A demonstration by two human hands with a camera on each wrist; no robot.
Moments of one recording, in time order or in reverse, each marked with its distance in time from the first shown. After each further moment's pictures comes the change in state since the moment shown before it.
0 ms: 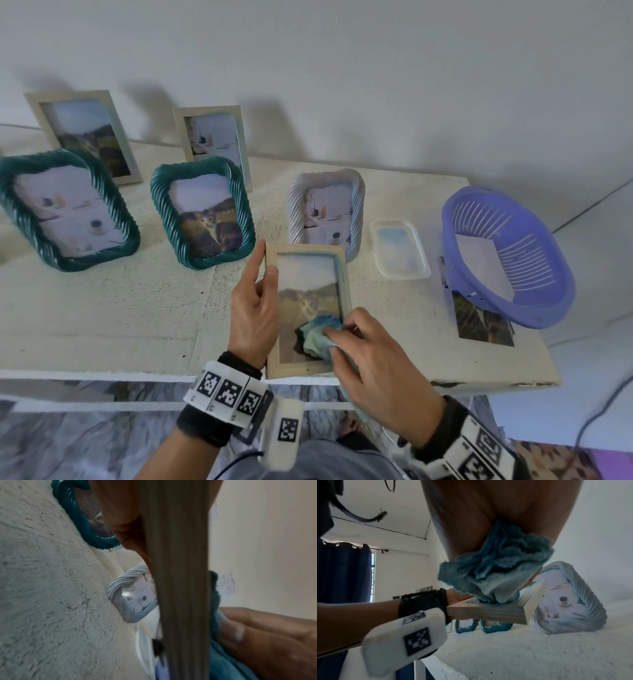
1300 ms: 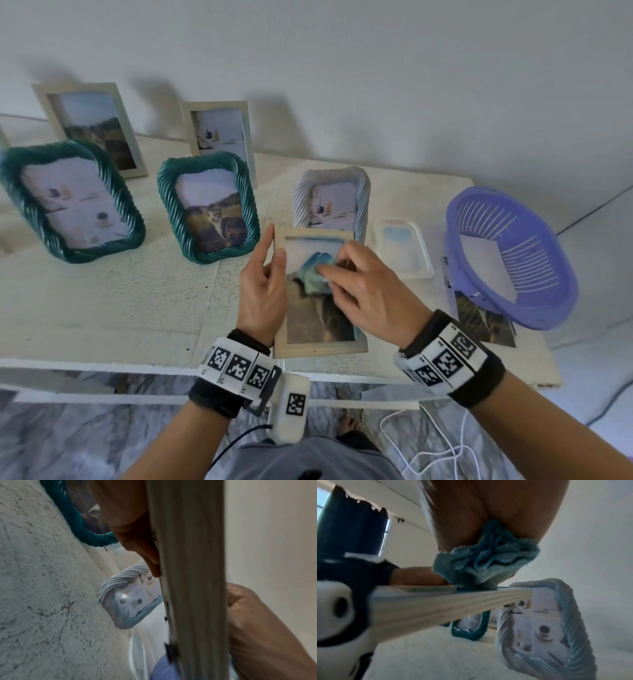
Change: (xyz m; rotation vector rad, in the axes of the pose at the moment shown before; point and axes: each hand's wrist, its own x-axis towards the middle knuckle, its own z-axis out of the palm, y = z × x) left_hand 0.013 0.013 0.012 -0.041 -0.006 -0.005; right_hand 0.071 0.029 -0.030 -0.146 0.023 -0.203
